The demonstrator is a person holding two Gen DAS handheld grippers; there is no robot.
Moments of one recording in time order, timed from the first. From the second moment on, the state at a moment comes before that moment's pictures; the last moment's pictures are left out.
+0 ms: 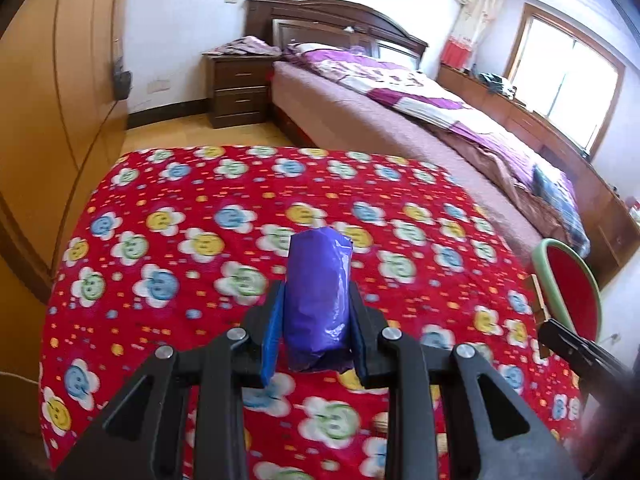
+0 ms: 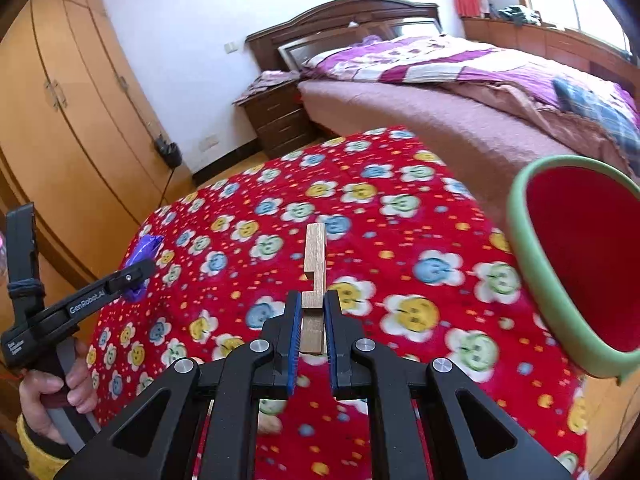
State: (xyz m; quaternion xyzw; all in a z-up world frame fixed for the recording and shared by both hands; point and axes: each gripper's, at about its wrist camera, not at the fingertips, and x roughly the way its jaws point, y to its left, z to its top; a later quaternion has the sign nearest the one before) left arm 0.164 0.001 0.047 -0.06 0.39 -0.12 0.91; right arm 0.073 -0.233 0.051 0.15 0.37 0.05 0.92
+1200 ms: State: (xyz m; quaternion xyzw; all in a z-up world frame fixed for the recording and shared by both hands) left arm 0.126 -0.223 0.068 0.04 0.40 -0.31 0.86; right arm 0.003 -0.419 0.044 0.18 0.33 -0.16 0.91
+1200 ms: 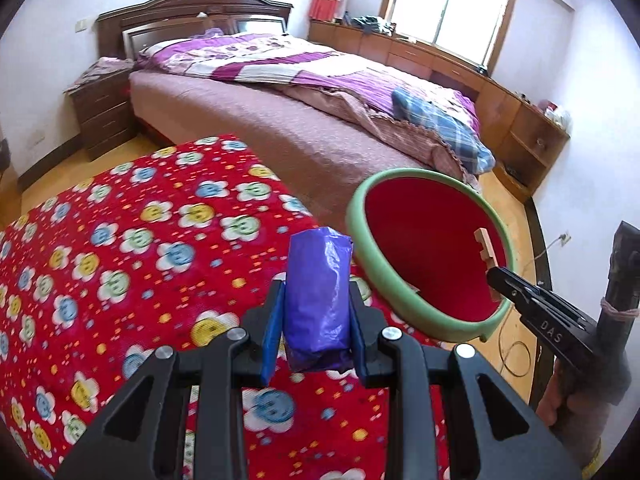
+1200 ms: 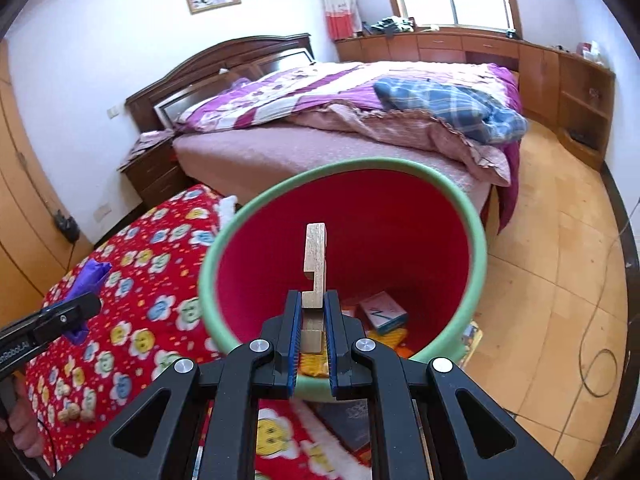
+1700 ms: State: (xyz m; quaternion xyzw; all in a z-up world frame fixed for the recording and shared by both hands) left arm 0.132 -0.288 0.065 0.07 0.40 -0.34 0.85; right arm 0.006 -0.448 0.030 0.19 0.33 -0.16 0.91
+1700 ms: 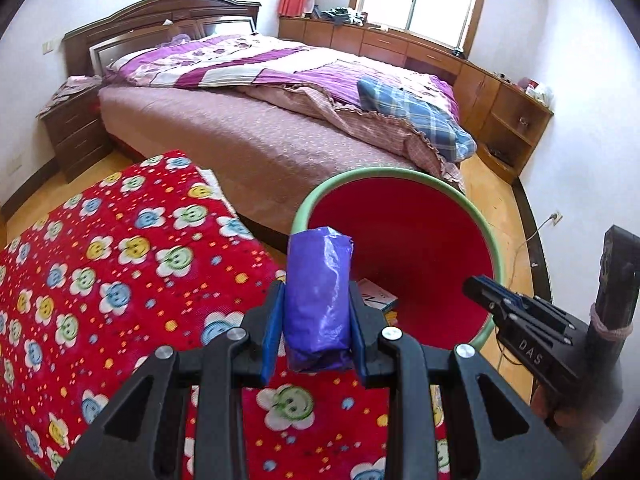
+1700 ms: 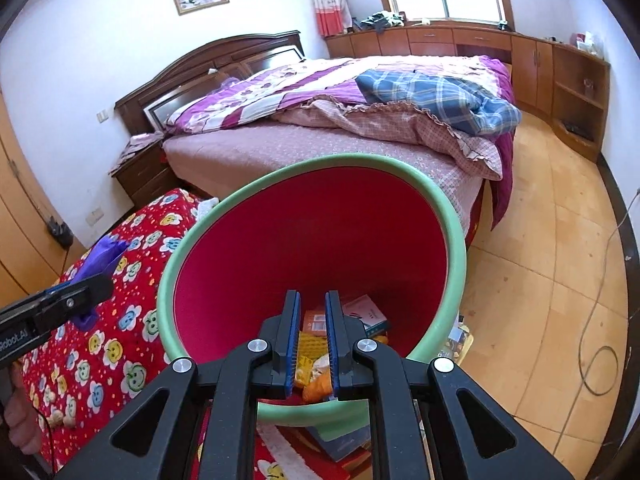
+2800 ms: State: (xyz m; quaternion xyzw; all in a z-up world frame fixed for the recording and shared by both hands) left arm 0.118 -0.285 0.068 0.06 0.40 -0.35 0.84; right arm -0.029 -0.429 0.046 0.22 0.30 -0.14 0.92
